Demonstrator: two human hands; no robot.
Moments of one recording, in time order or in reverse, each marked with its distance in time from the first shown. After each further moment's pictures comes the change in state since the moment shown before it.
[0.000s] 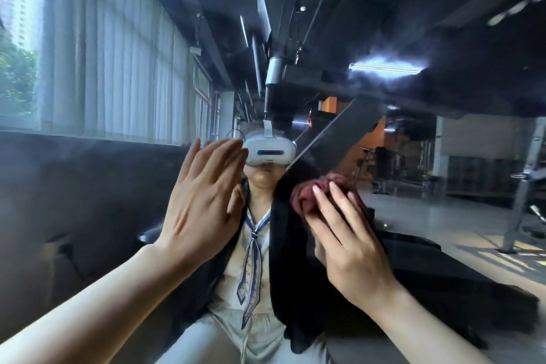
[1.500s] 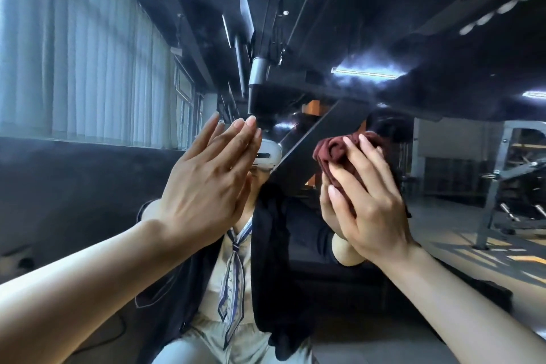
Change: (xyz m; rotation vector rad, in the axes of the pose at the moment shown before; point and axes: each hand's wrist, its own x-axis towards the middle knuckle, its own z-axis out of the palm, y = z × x) left_hand 0.035 0.005 0.018 0.225 0.021 0.232; right_hand 0.046 0.051 -0.009 0.014 0.178 0.107
